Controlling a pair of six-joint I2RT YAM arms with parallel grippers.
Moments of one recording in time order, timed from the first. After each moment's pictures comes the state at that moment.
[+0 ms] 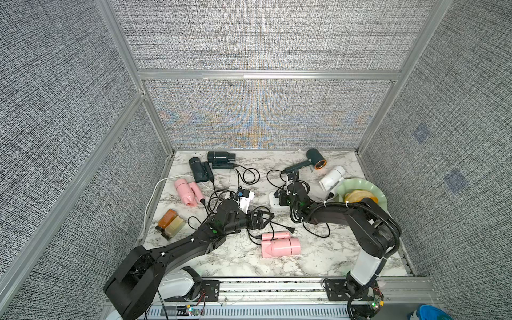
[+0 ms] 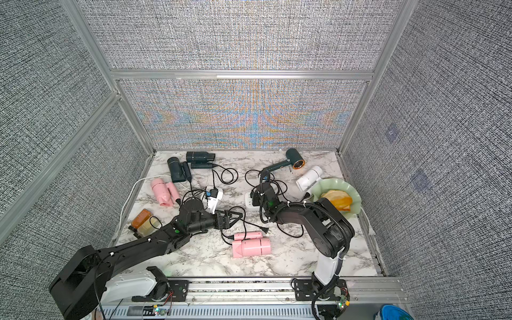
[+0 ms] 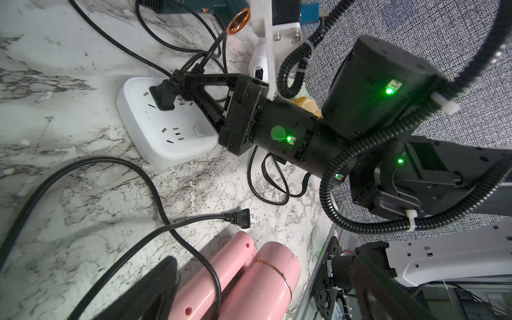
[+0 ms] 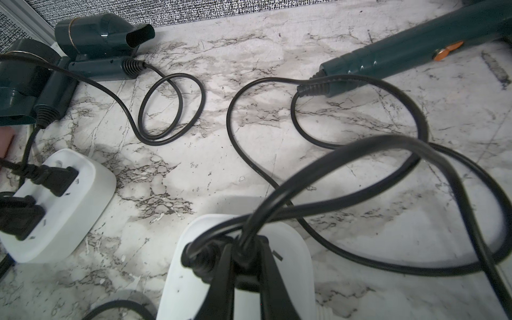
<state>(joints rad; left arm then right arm) -0.72 1.21 0.48 0.34 0.44 -0.76 0.61 1.80 0.85 0.38 0.21 0.41</state>
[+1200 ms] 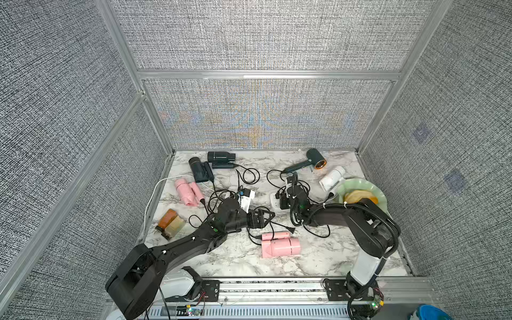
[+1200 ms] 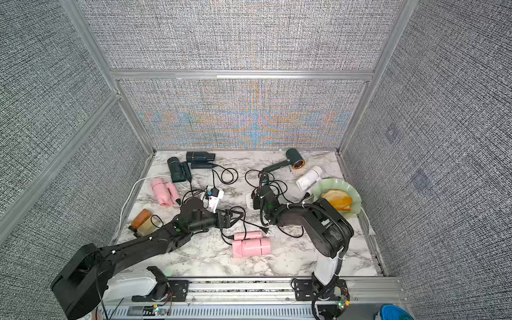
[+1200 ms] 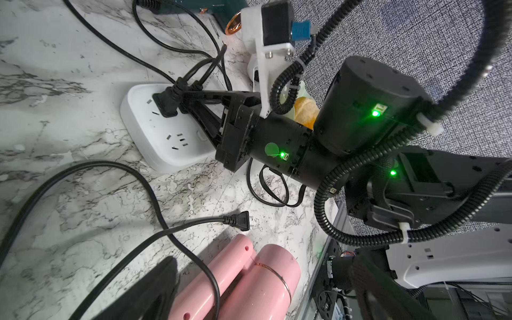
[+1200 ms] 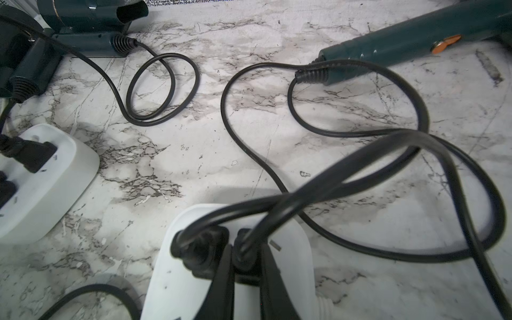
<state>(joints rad) -0.72 1.23 0.49 0.35 0.45 -0.76 0.62 1.81 0.82 0.37 0.24 0.36</state>
